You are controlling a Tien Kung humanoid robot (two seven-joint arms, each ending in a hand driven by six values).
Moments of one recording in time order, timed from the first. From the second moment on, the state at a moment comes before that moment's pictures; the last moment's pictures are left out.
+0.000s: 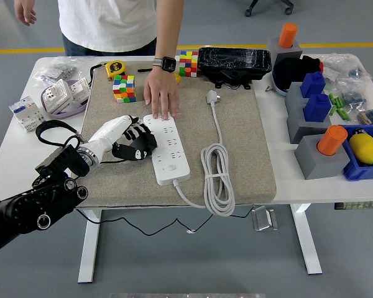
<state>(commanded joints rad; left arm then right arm) -0.61 0.26 -0.63 -0.91 1.54 0.26 -0.07 -0.02 -0.26 0.99 0.37 -0.71 -0.08 0.00</state>
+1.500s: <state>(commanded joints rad) -0.33 0.33 -0.81 -1.29 1.61 0.47 -0.01 -0.02 -0.26 0.99 0.38 -0.72 -0.08 0.00</state>
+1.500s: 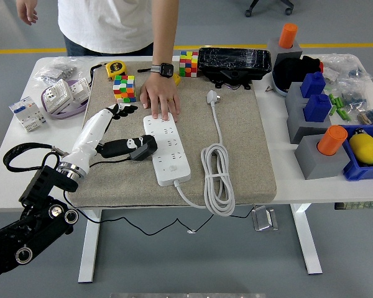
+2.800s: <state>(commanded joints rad) -0.39 0.28 -0.70 -1.27 1.64 0.42 0.06 -0.02 -0.26 0.99 0.38 -0.72 -0.08 0.00</state>
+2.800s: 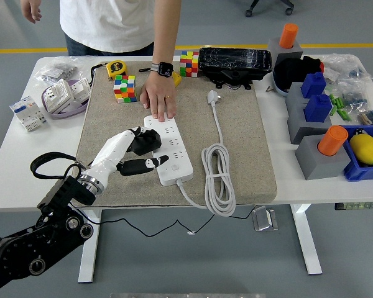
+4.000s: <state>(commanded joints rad) -0.46 0.24 -0.63 -1.24 1.61 0.40 0.07 -0.02 -0.26 0.99 0.38 -0.72 -0.08 0.00</state>
